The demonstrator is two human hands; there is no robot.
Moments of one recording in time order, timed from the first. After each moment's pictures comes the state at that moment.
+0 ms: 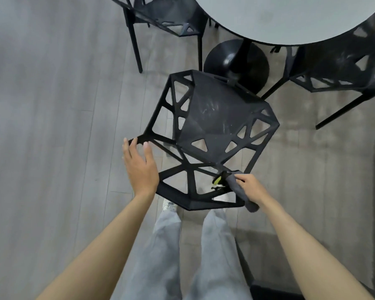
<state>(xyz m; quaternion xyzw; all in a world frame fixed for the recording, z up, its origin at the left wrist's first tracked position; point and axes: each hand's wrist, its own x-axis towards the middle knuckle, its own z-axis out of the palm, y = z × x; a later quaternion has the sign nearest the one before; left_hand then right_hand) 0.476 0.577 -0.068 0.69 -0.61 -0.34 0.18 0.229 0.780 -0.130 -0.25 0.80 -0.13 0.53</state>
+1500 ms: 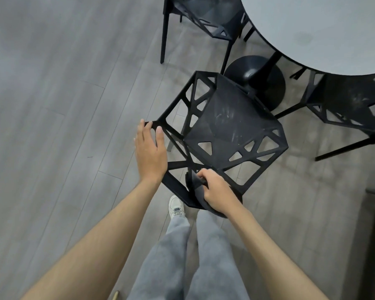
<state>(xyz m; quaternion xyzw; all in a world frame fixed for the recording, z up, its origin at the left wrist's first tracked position) 0.477 0.579 -0.070 0.69 -0.60 -0.34 0.22 0.319 0.711 -0.053 -0.47 0.71 -0.12 0.51</state>
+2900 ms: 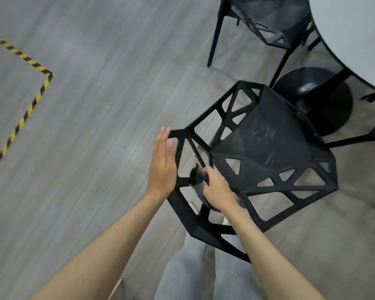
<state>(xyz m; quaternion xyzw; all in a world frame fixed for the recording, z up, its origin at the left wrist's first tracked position) 0.472 0.582 -0.055 0.70 -0.55 -0.40 0.24 0.321 0.636 -0.125 -0.47 0.65 -0.17 0.58</state>
